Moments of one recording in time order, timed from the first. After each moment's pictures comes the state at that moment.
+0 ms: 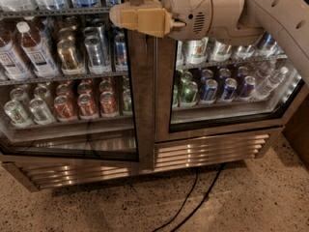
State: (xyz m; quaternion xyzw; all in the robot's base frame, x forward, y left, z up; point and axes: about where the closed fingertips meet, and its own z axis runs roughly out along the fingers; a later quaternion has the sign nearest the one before) arm 0.499 0.043 1.071 -0.52 0.45 0.57 0.44
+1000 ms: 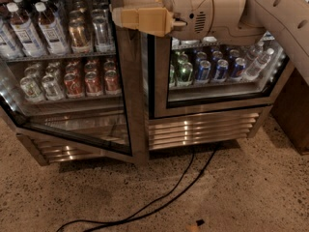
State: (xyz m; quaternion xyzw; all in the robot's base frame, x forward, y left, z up) arm 0.499 0.043 1.071 -0.52 0.45 0.57 0.44
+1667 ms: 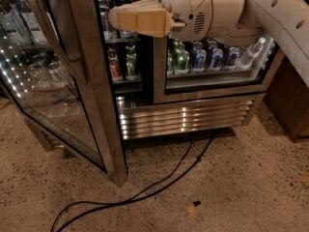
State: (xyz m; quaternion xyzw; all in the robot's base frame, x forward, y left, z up) arm 0.499 0.044 1.071 -0.52 0.45 0.57 0.44
